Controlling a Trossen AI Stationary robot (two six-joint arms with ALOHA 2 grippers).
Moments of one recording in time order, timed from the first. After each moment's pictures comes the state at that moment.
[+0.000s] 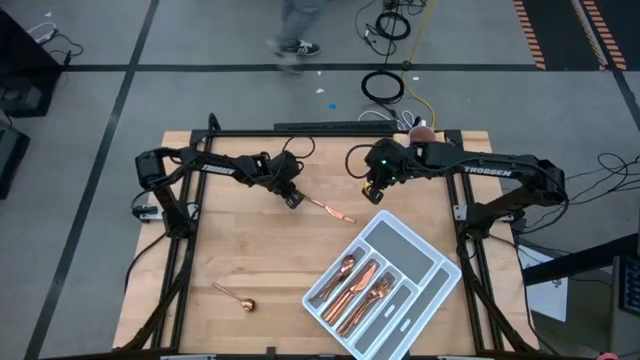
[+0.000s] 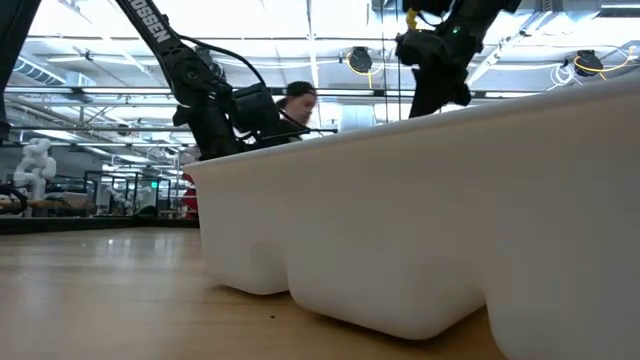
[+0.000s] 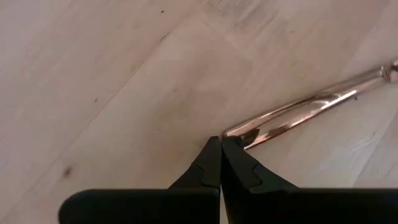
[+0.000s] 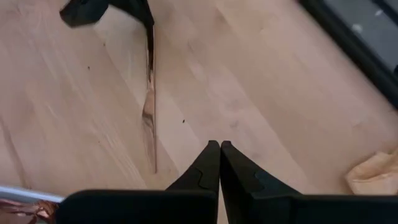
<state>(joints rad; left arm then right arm) 0.42 1.78 0.85 -0.25 0.08 -0.30 -0.25 1.37 1.17 -0.77 0.12 0.33</state>
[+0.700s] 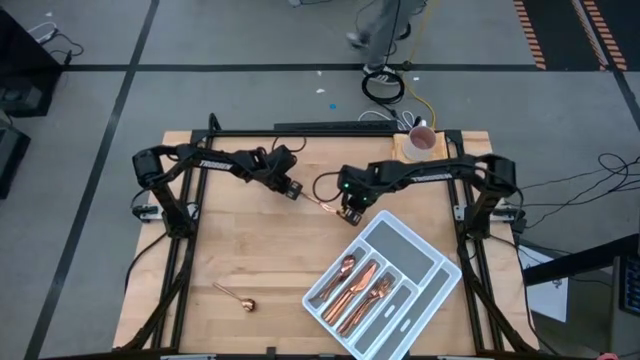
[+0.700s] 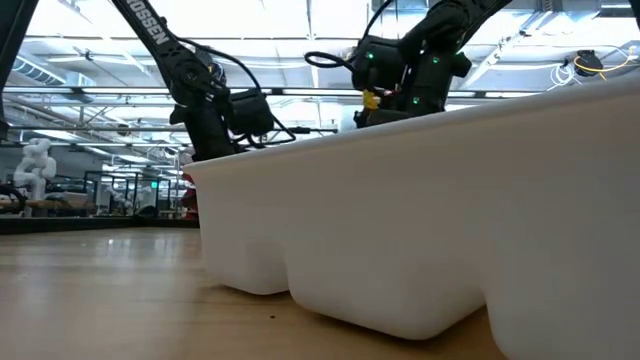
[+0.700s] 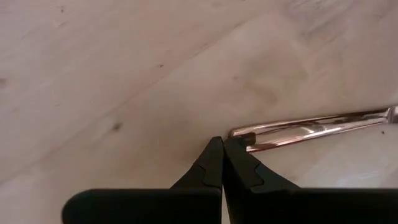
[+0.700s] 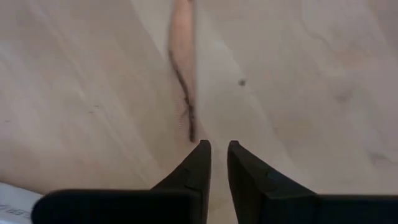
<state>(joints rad) 0.49 1.78 0.85 -0.32 0.07 -0.52 -0.20 1.76 1.17 -0.64 -0.05 0.38</state>
